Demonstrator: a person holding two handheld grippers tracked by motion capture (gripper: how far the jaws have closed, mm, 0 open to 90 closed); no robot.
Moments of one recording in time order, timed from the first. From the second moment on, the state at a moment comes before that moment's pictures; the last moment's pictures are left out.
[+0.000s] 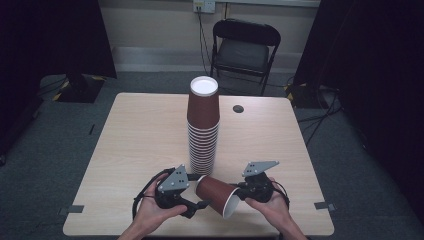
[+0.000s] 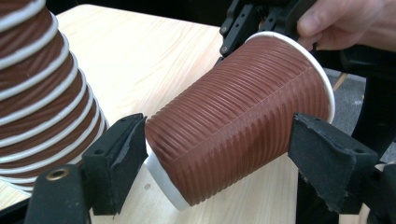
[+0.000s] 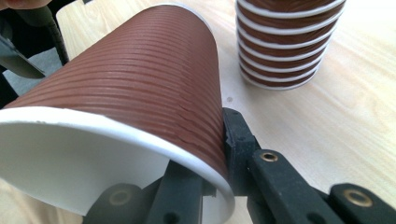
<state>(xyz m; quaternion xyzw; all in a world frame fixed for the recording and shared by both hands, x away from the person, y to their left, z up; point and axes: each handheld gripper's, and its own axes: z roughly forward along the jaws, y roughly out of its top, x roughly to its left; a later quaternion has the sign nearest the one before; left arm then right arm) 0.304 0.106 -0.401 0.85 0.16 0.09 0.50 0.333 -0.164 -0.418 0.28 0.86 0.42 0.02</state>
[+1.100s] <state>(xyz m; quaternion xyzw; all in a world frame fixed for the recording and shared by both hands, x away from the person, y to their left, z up) 0.289 0.071 -0.414 0.90 0.00 0.12 0.42 0.343 -0.143 -0.422 0.31 0.88 0.35 -0.08</state>
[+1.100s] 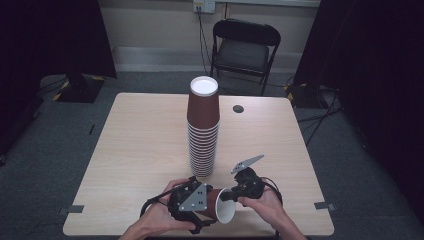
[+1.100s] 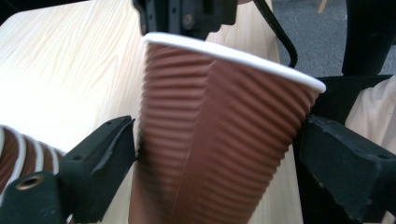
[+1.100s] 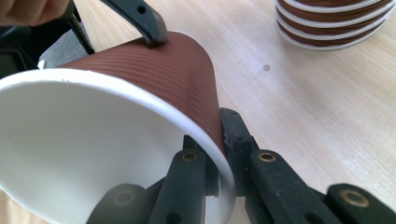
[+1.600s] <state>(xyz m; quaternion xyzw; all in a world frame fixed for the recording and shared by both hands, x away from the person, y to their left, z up) 0.287 0.058 -0.421 0.89 0.00 0.15 0.42 0.344 -0.138 -0.420 0.34 0.86 0.36 -0.11</state>
